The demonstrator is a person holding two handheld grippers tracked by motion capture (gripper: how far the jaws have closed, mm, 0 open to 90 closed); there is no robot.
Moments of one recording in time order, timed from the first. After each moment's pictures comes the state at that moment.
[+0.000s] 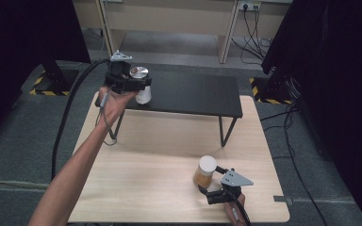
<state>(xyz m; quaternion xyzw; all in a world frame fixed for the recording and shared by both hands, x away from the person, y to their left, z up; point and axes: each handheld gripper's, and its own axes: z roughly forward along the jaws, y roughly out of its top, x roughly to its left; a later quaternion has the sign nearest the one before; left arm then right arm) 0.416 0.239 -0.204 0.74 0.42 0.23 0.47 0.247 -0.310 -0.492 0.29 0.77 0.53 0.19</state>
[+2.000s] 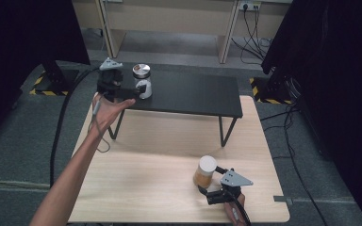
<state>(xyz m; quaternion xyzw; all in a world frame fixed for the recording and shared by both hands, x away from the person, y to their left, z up) 0.382 0.269 -0.233 0.73 0.42 0.24 0.49 0.248 -0.309 -0.491 0.29 0.78 0.53 0.19</state>
